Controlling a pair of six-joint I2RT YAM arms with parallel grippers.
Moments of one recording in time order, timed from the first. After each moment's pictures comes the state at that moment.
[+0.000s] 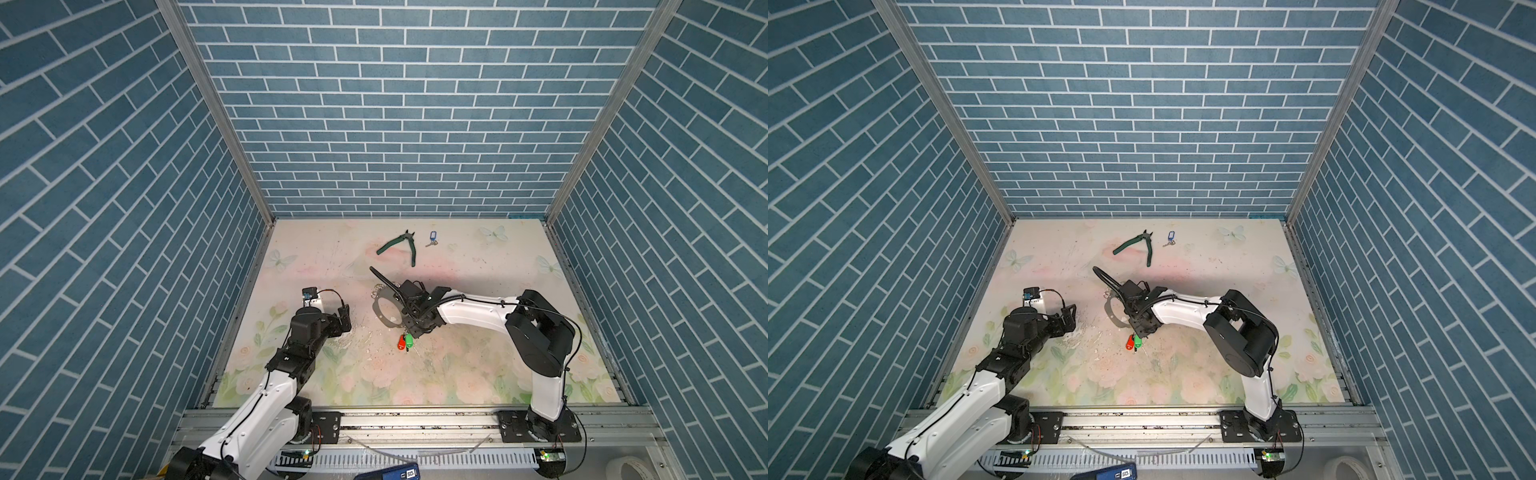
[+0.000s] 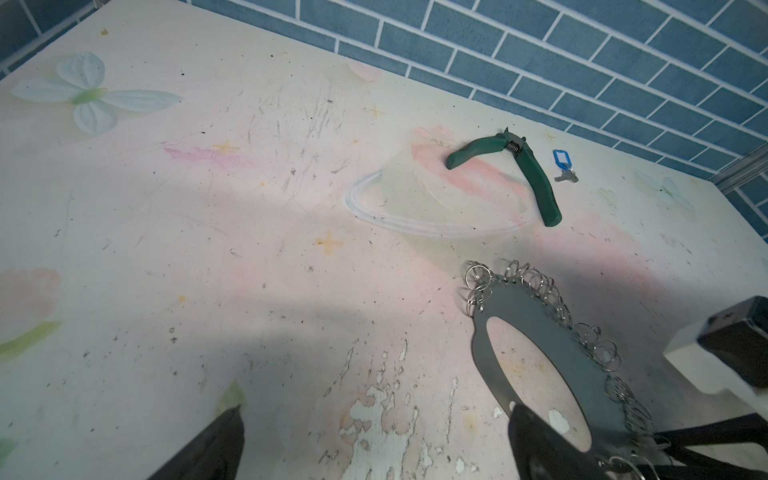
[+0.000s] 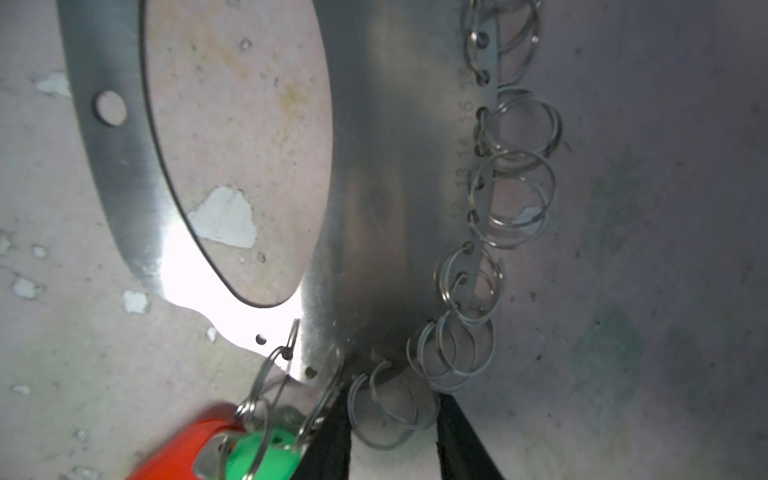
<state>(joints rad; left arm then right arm) -0.27 0.81 0.25 0.05 -0.07 -0.39 0.98 1.93 1.27 -0.62 0.15 0.23</state>
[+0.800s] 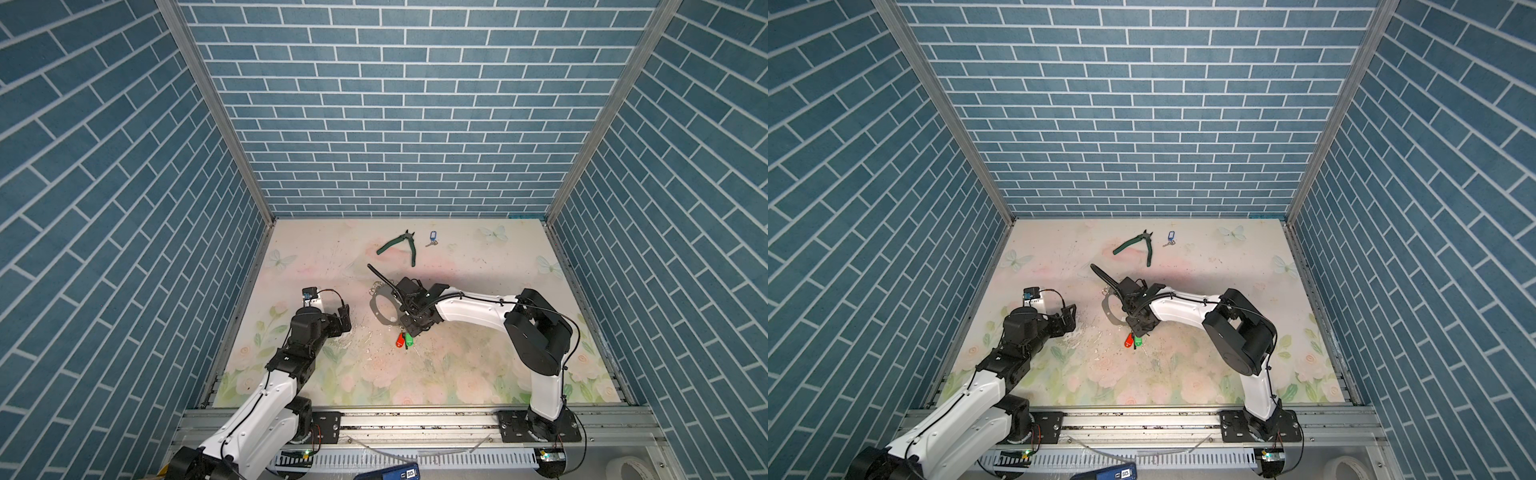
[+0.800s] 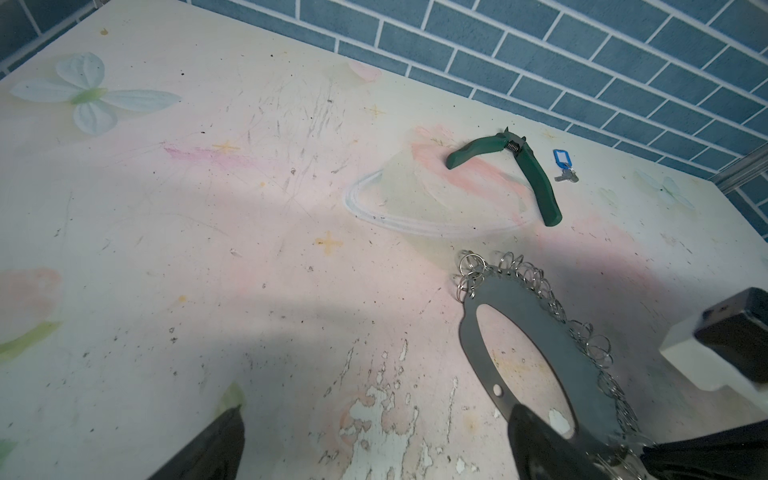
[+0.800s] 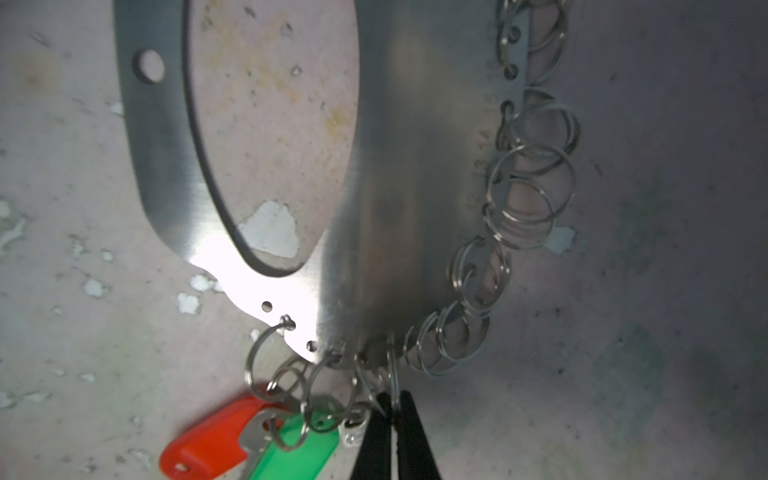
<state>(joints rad) -0.27 0.81 0.25 0.05 -0.07 -0.39 0.97 1.93 1.31 -0.65 0.09 0.23</state>
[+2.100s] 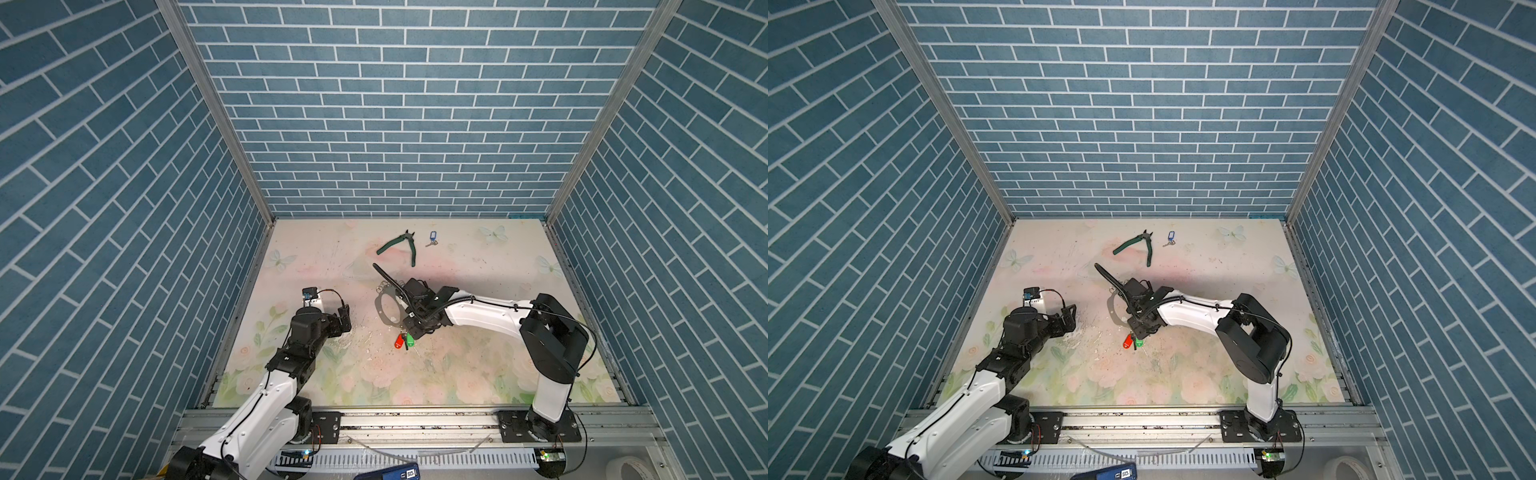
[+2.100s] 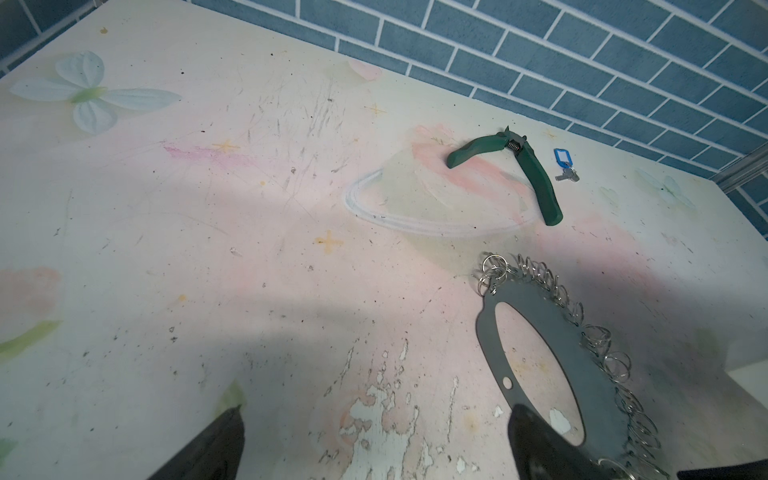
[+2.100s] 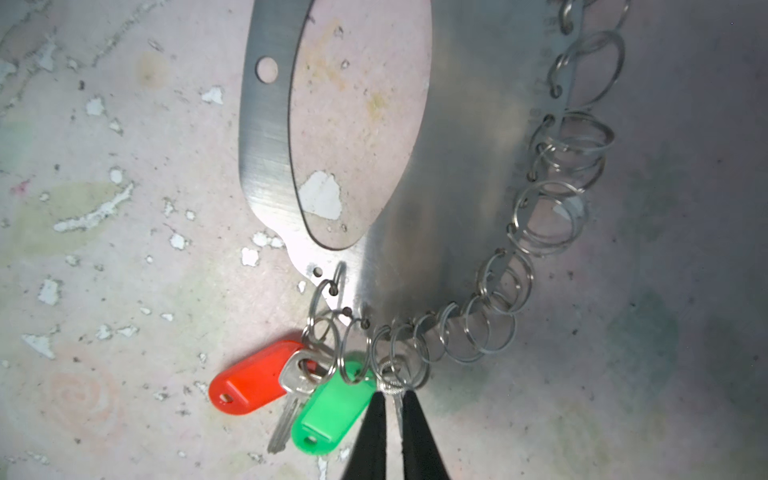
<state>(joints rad) -0.27 0.81 0.25 0.05 -0.07 -0.39 0.98 1.85 1.23 -0.61 0.04 0.24</state>
